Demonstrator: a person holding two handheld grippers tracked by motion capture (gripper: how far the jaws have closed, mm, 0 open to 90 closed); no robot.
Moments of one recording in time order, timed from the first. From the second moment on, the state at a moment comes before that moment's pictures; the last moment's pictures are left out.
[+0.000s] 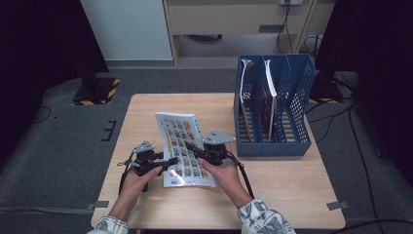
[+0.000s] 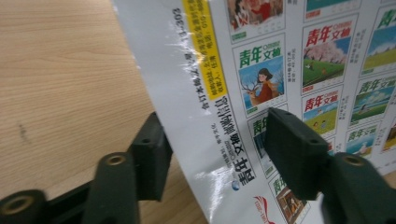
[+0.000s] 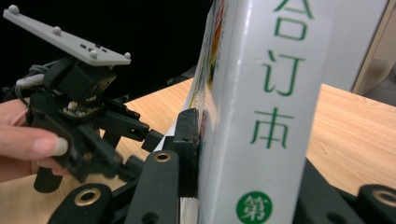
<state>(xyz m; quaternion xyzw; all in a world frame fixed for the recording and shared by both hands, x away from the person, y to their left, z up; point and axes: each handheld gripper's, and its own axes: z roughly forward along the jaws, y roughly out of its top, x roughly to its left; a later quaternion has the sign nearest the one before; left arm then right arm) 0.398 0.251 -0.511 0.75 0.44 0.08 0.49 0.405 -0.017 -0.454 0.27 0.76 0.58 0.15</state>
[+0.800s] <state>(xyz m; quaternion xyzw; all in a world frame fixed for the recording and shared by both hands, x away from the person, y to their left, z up) 0.390 0.253 -0.486 0.75 0.44 0.16 0.48 0.410 -0.024 -0.452 0.27 0.75 0.59 0.16</state>
